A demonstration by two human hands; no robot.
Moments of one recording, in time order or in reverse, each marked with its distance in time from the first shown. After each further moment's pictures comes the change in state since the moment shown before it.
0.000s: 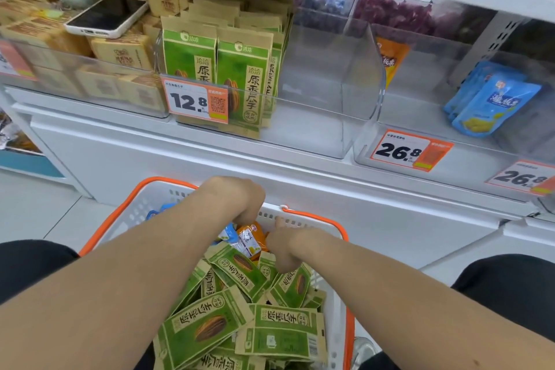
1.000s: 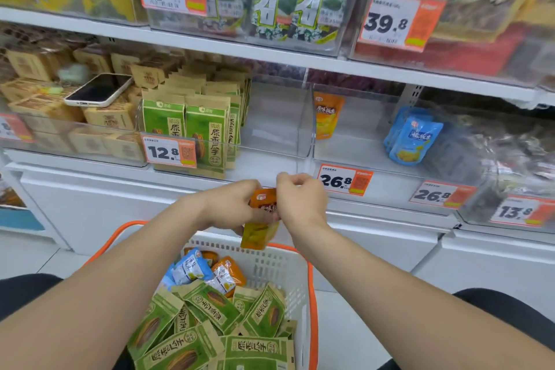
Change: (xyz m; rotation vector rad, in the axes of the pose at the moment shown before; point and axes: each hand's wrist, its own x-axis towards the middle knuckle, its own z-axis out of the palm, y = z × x) left_hand -0.073 0.034 -0.050 -0.946 0.295 0.405; right_hand -0.147 0.039 -0.037 1.913 1.327 0.505
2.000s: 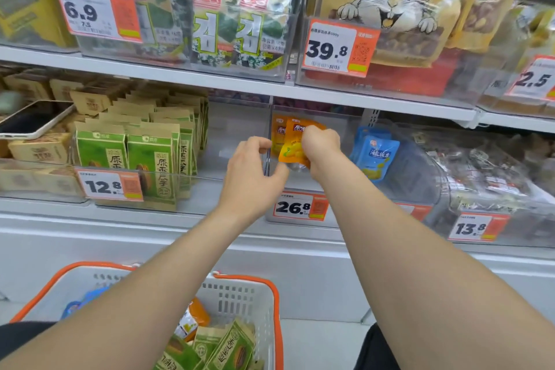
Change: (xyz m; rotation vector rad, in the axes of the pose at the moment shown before) left_hand 0.075 0.107 0.039 0.026 0.843 0.321; right_hand 0.133 -0.093 -0.087 0.132 0.137 0.084
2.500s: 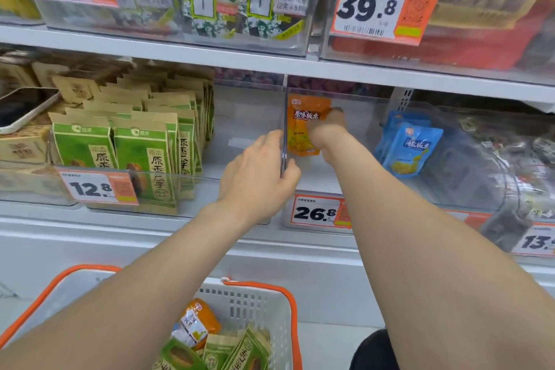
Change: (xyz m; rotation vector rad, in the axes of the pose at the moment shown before) left_hand 0.031 -0.033 0.012 0.419 -0.133 0.108; right_hand 0.092 0.016 0.043 -0.349 -0.027 -0.141
